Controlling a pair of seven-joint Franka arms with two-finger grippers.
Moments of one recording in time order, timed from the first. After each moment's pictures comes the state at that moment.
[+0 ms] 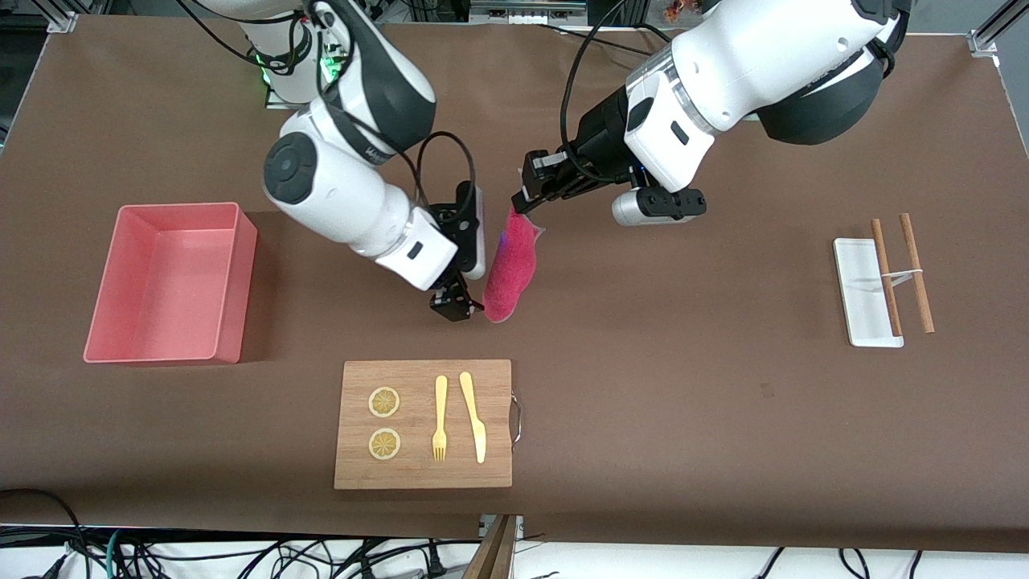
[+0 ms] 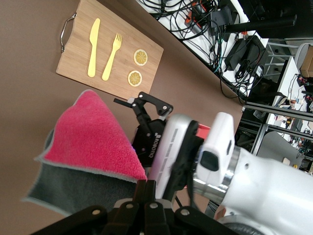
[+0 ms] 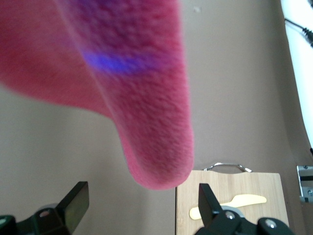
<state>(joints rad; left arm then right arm) -0.01 0.41 -0.71 -1.25 -0.29 2.09 -0.94 0.53 0.52 0.00 -1.35 0.48 2.10 -1.30</state>
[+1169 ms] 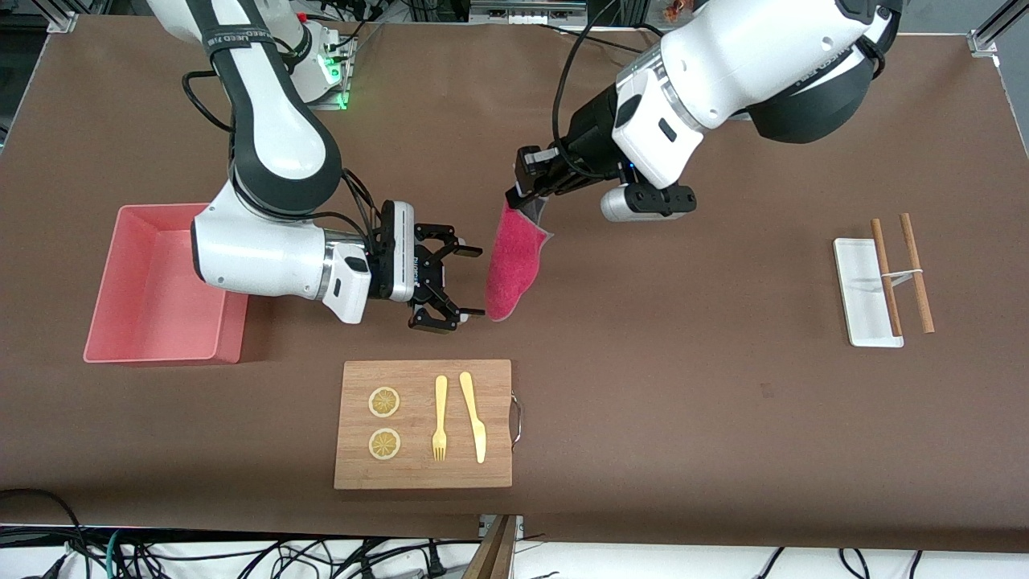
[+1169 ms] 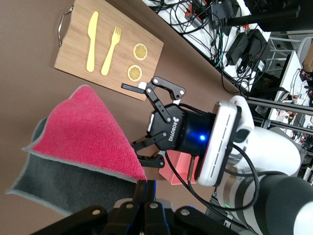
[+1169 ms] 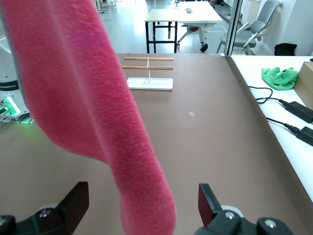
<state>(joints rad) -0.03 0.41 -0.72 -1.26 -0.29 2.09 -0.94 0.49 0.53 -0.09 -1.44 1.18 2.03 -1.76</state>
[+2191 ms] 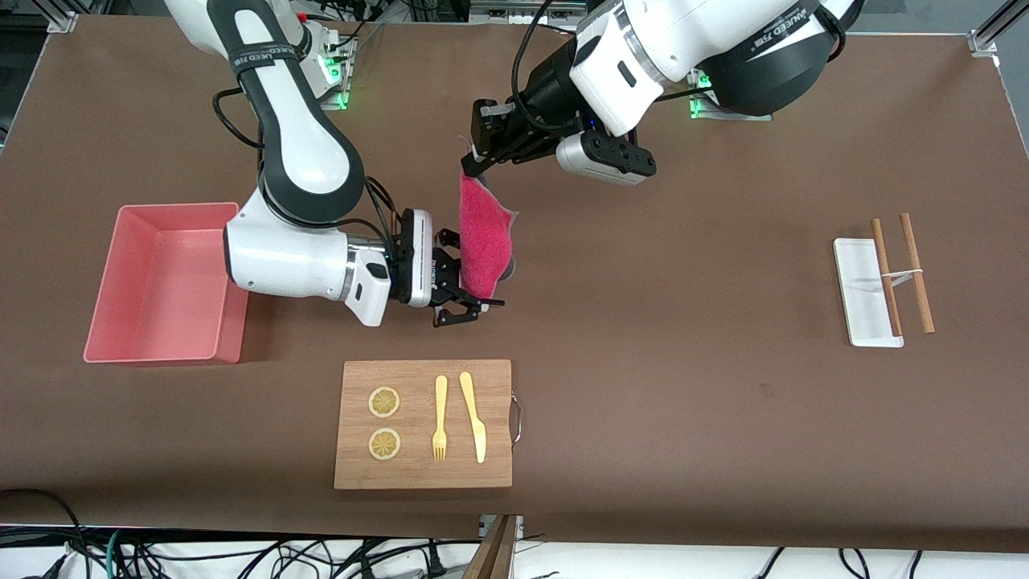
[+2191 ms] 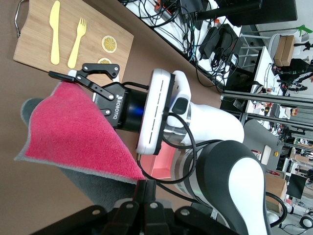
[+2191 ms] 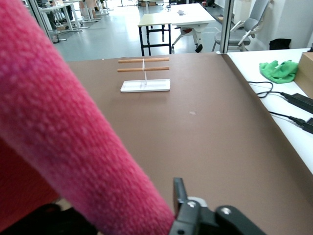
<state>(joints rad) -0.08 0.40 -0.74 -1.25 -0.29 2.19 -0.95 0.53 0.56 -0.12 -1.46 1.24 2.07 -1.75</state>
